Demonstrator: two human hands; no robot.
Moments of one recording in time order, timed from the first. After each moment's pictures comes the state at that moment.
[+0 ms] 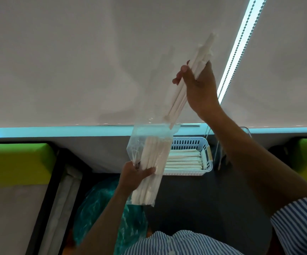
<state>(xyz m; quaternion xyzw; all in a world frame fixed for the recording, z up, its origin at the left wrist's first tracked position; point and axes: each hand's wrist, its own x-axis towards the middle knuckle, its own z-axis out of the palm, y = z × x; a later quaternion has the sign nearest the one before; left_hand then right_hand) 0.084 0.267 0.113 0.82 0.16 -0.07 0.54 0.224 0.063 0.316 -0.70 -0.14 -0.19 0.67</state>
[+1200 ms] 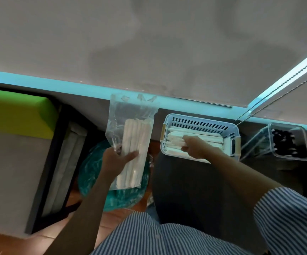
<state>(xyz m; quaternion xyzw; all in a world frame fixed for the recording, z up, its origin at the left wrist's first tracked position) 0.083 0.369 0.053 0.80 0.32 -0.04 0.50 0.231 0.090 0.019 -0.90 -0.20 0.35 0.13</state>
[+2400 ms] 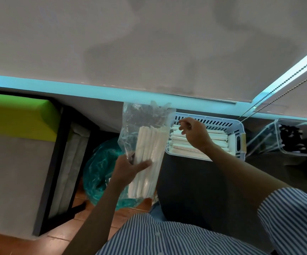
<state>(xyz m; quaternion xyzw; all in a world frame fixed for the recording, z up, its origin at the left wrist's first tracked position) 0.067 0.347 0.054 0.76 0.26 -0.14 0.58 0.237 0.117 0.037 -0.89 -0.09 0.16 0.42</state>
